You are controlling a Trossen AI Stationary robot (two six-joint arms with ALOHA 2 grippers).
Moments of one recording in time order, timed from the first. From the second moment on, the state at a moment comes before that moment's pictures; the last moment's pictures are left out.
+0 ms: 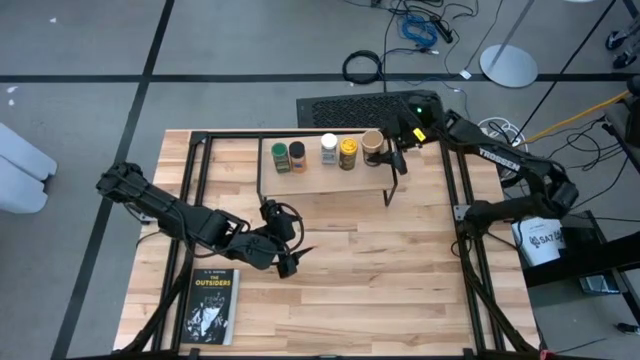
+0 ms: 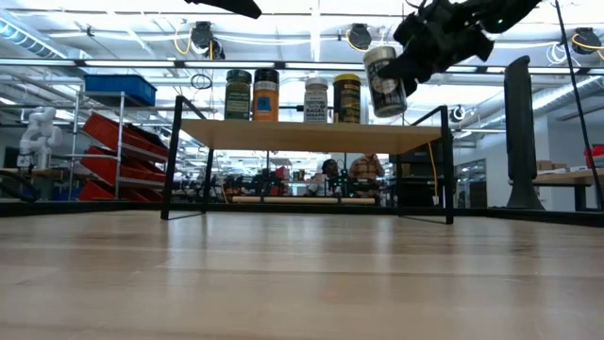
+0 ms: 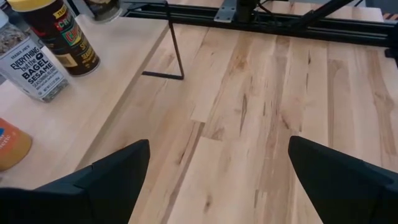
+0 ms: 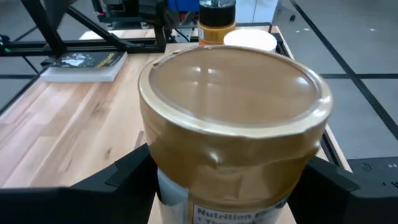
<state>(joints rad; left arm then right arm) -0.44 1.42 1.23 -0.51 -0.63 -0.43 -0.77 1.26 1.00 -0.31 -0.73 -0.37</state>
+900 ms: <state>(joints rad) -0.44 1.42 1.23 -0.51 -0.63 -0.43 -0.77 1.38 1.00 -0.29 -0.71 -0.42</state>
